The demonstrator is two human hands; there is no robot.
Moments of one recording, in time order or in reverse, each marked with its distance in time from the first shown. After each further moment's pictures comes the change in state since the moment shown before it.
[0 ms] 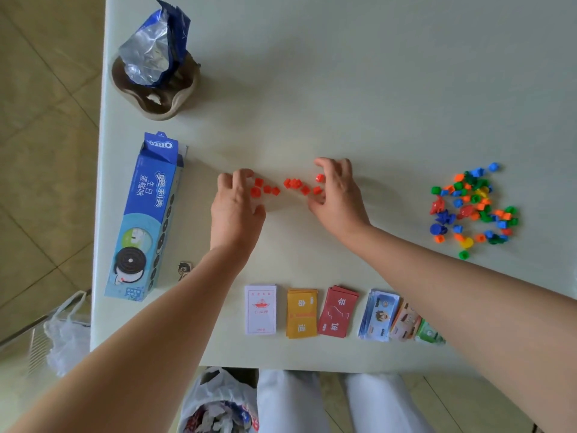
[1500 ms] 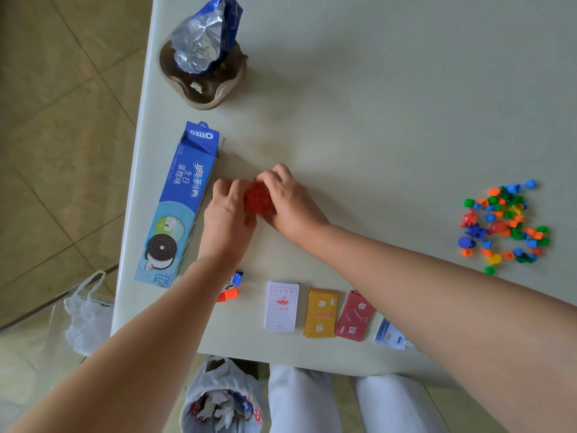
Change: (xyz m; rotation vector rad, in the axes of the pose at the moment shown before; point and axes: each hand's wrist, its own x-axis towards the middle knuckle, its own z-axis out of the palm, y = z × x) left_hand -0.010 -0.051 -0.031 0.047 0.024 0.023; right_hand 0.006 -0.085 0.064 -0.098 -0.316 -0.292
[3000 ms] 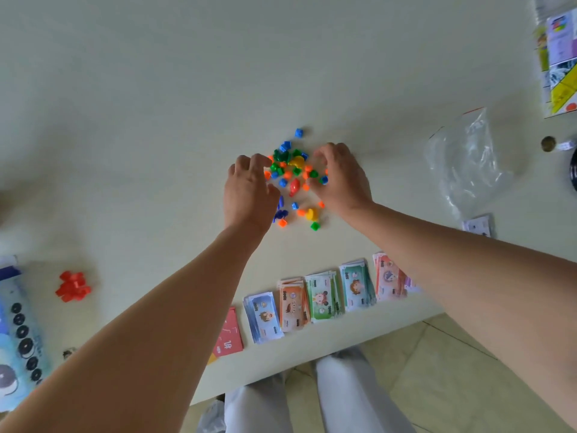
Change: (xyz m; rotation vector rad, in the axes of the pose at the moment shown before) left_hand -0.021 0.331 0.178 0.194 -0.254 0.377; right_hand -0.225 0.301 -0.162 0.105 0.504 0.645
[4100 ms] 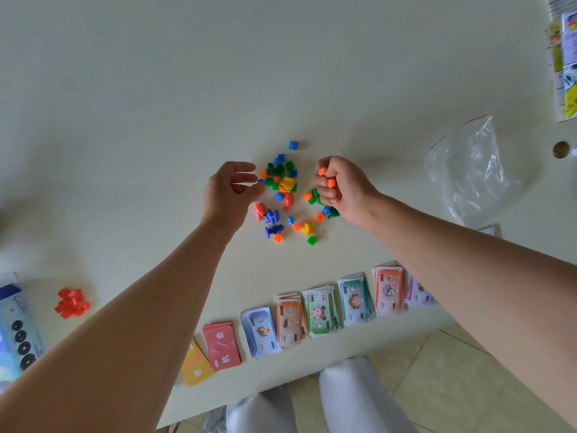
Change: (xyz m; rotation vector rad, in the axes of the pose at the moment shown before) left_hand 0.033 -0.025 -0.005 -0.633 -0.112 -0.289; right_hand 0.024 0.001 -0.023 1.262 -0.361 0.632
